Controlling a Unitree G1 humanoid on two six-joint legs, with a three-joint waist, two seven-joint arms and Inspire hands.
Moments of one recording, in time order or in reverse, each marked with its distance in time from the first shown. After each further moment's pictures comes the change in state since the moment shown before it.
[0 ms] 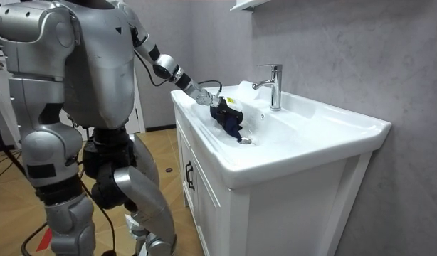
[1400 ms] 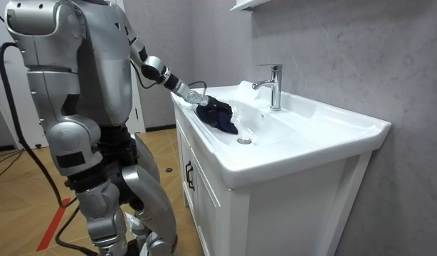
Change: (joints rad) left arm 0.016 -0.120 0.153 -0.076 -0.455 -0.003 -0.007; right arm -0.024 0.078 0.047 -0.016 -0.109 -0.020 -0.102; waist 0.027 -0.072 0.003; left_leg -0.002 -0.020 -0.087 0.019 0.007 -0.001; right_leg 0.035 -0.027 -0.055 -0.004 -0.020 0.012
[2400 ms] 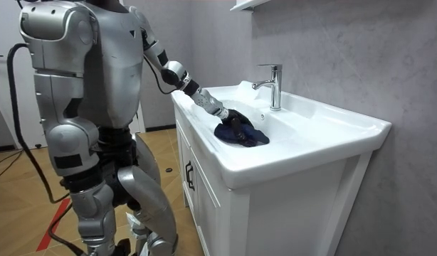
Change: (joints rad) left arm -0.121 -0.048 0.014 0.026 -0.701 -0.067 -0.098; right arm -0.005 0.003 0.077 -0.030 0.193 0.010 -0.004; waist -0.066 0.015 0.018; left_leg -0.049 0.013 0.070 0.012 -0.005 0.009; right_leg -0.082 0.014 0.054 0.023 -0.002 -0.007
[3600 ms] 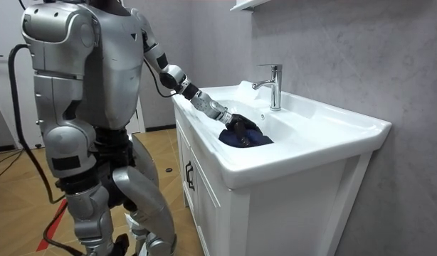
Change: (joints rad) left arm -0.018 -0.063 -0.073 -0.118 0.009 -0.080 -0.073; right arm -0.007 -0.005 0.058 0.001 -0.004 -0.059 0.097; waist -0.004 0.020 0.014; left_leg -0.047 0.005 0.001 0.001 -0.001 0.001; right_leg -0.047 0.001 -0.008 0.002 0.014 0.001
